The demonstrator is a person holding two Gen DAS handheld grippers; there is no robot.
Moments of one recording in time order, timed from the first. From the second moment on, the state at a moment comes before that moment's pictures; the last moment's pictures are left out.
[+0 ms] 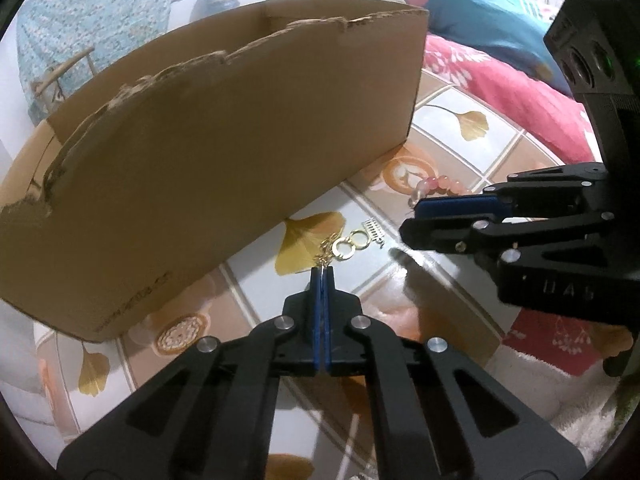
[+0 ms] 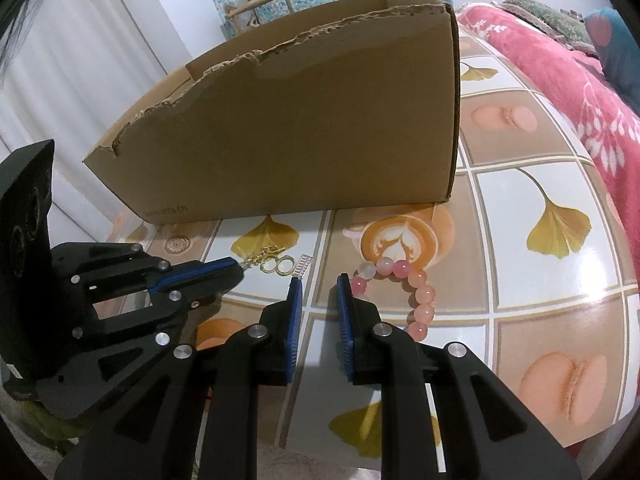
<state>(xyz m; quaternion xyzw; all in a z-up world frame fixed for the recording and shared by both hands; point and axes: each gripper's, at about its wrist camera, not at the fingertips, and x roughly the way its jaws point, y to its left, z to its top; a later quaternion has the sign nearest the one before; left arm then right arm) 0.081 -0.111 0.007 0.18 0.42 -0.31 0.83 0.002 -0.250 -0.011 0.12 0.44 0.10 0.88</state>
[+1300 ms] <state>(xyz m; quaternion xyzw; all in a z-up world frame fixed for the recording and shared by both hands) 0.085 -0.049 0.007 0.11 0.44 -0.28 0.85 0.038 -0.190 -0.004 0.01 0.46 0.06 0.88</state>
